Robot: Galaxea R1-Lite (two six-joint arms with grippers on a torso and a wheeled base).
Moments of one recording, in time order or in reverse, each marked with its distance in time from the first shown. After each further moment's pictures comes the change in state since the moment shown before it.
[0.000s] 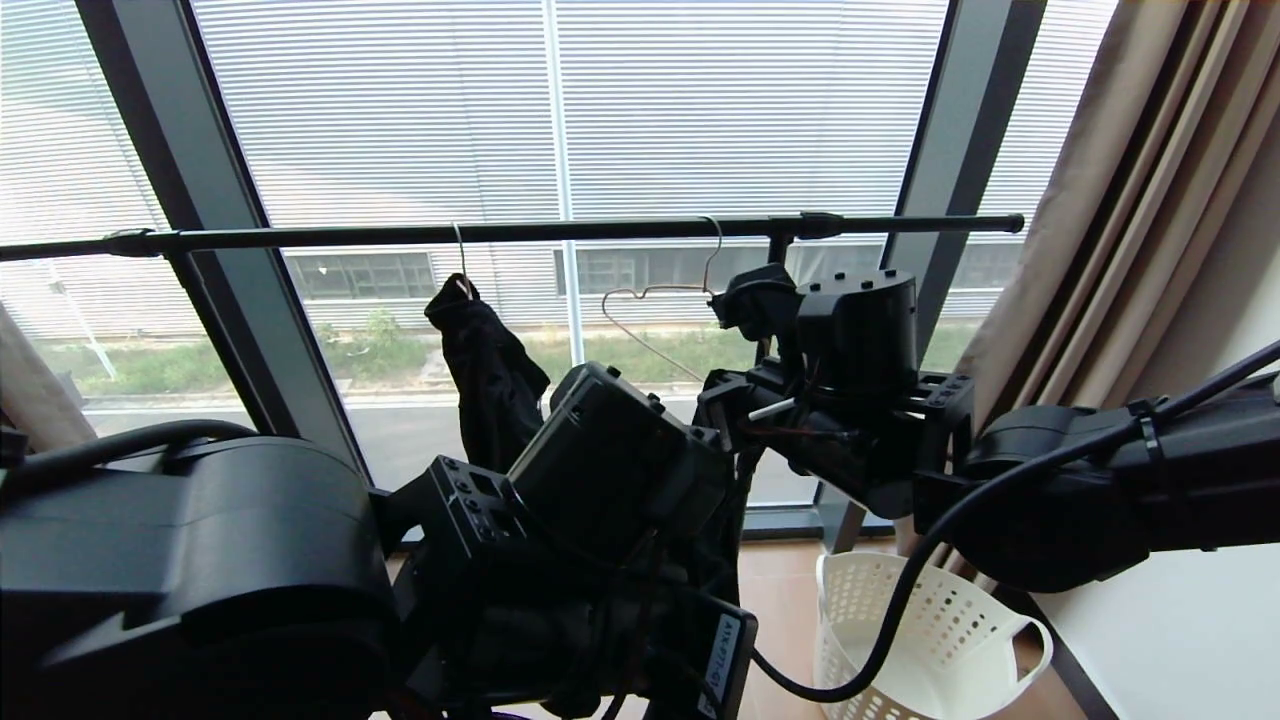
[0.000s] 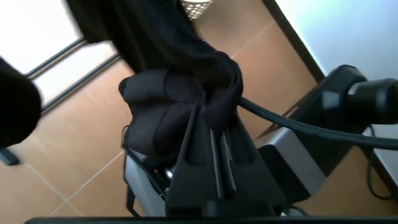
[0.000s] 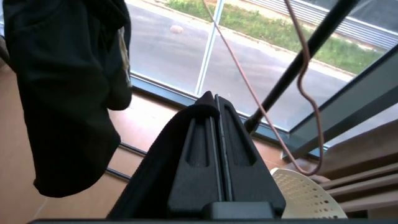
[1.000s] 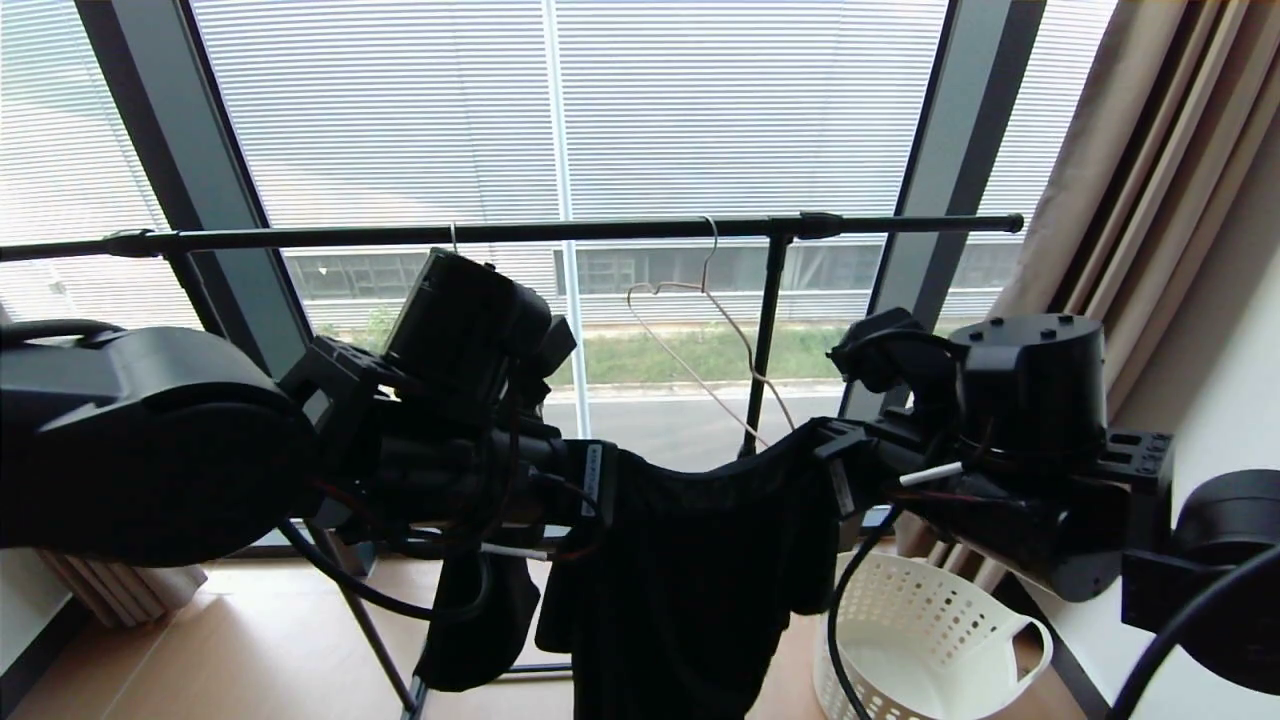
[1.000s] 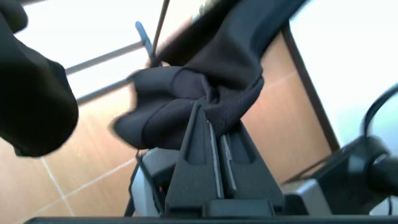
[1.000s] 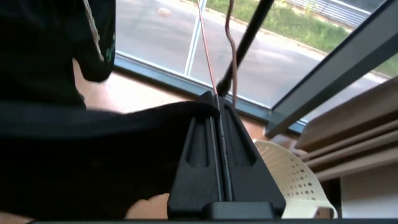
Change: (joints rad) left arm 0.284 -0.027 -0.048 -0.009 0.015 0.003; right arm -0.072 -0.247 0.346 0.000 0.004 -0.028
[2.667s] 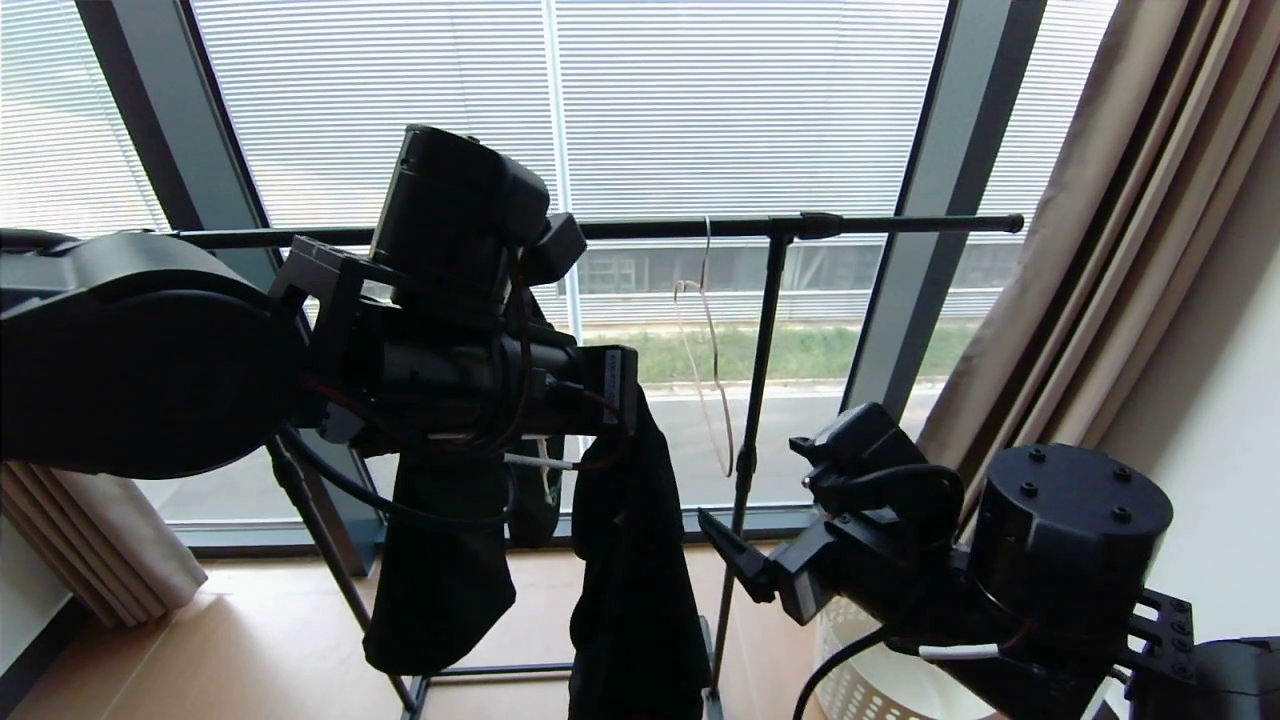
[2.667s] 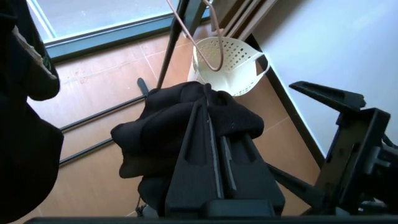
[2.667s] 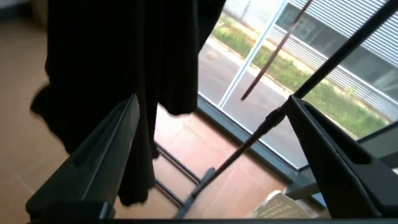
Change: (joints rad) left arm -0.010 0.014 -0.176 0.006 0.044 0.049; right arm 0.178 0.064 0.288 -0.585 0.101 -0.118
